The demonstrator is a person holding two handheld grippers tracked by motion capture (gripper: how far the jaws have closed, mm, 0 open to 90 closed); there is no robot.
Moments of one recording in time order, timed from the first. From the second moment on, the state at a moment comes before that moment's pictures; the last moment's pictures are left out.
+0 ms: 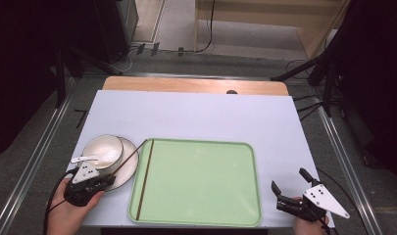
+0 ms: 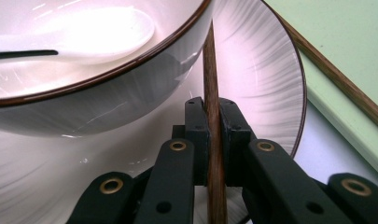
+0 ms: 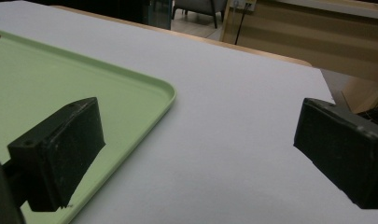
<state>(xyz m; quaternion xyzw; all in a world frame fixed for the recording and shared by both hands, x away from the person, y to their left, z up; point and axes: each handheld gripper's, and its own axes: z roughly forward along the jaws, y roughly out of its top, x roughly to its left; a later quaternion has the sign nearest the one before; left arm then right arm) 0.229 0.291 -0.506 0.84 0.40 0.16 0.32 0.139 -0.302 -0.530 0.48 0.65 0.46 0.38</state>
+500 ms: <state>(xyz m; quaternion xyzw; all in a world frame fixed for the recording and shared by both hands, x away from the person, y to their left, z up) 0.210 0.262 -0.488 0.83 0.38 0.16 0.38 0.139 -0.302 -0.530 0.47 0.65 0.46 0.38</state>
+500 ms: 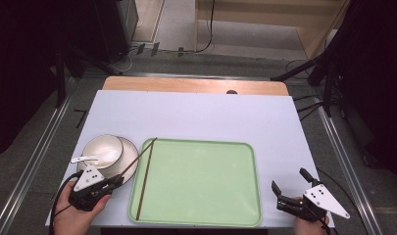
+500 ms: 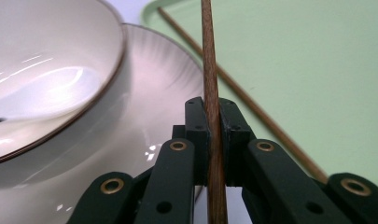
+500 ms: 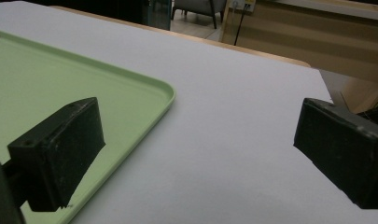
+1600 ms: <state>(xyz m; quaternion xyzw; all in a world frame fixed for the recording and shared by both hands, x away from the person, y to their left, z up) 0.188 0.162 -0.524 0.84 0.37 0.10 0.37 0.139 -0.302 -0.530 0.47 0.65 0.46 0.38</state>
